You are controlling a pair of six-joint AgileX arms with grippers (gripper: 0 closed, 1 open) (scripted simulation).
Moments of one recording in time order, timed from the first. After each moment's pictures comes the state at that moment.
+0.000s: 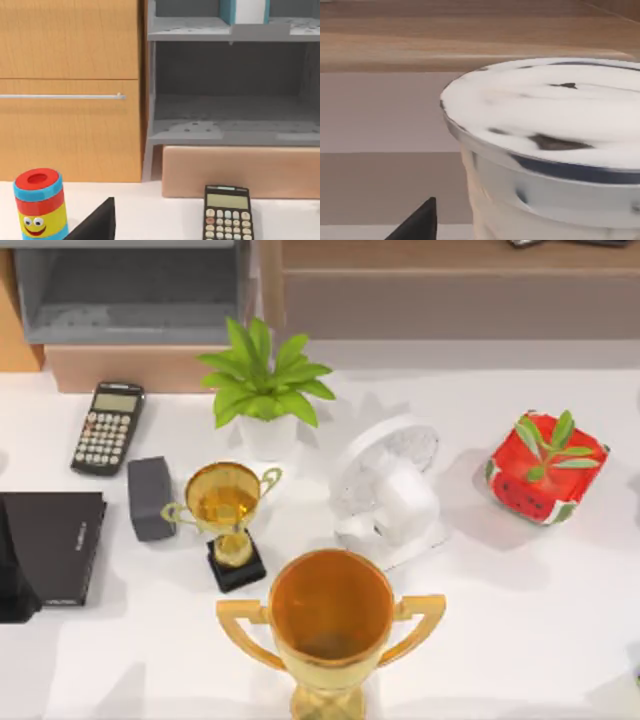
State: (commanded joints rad) left arm 0.00 0.00 0.00 0.00 0.00 0.00; right arm -0.53 2.15 0.79 1.35 -0.48 0.01
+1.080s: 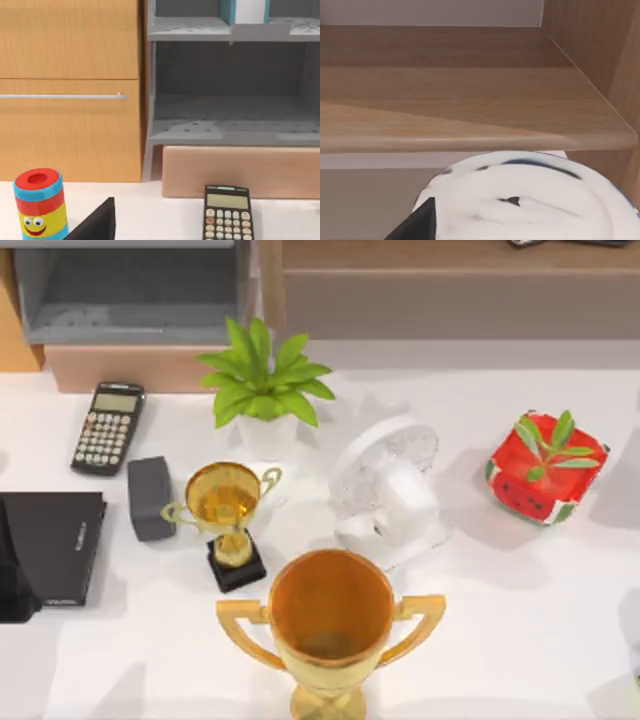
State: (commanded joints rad) left arm 0.00 0.00 0.00 0.00 0.00 0.00; right arm -0.54 1.86 0.81 0.97 -0.44 -0.05
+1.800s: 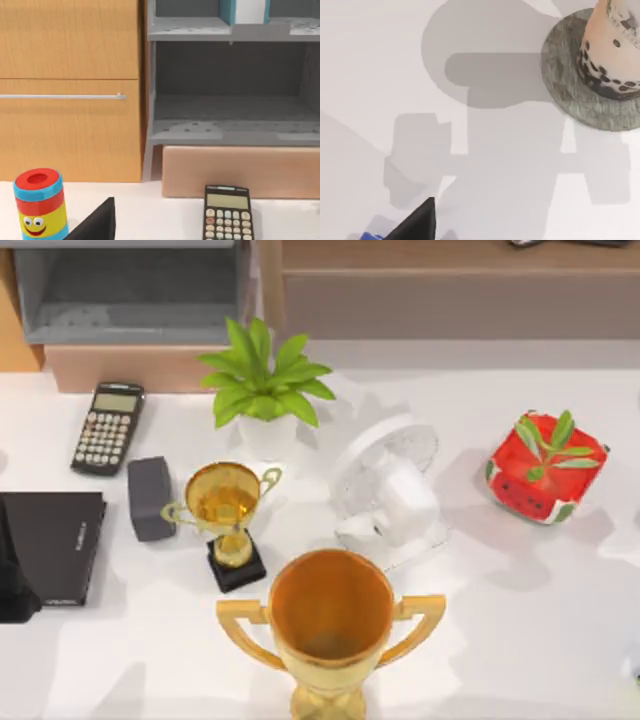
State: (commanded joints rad) left arm 0.00 0.00 0.00 0.00 0.00 0.00; right arm -0.33 1.45 0.92 -0.32 -0.18 -0.28
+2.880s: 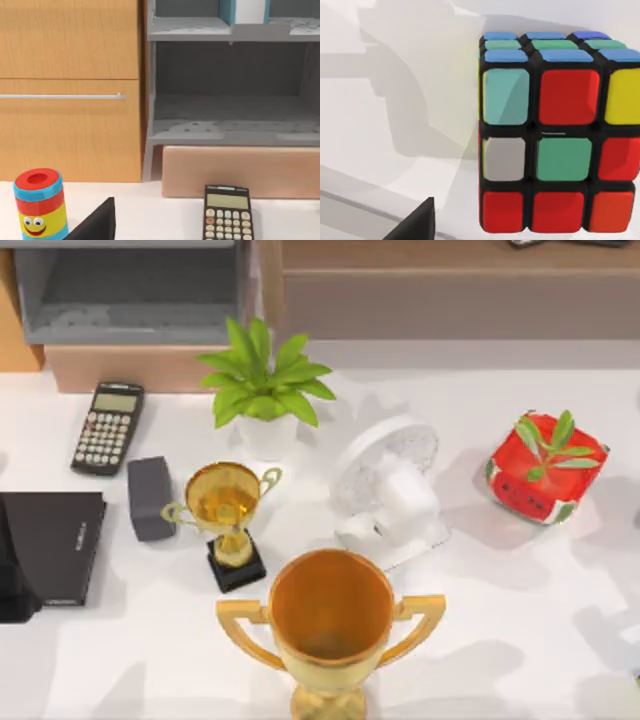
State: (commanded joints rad) left arm 0.00 0.00 0.00 0.00 0.00 0.00; right arm 0.09 1.23 0.84 -1.19 0.00 -0.34
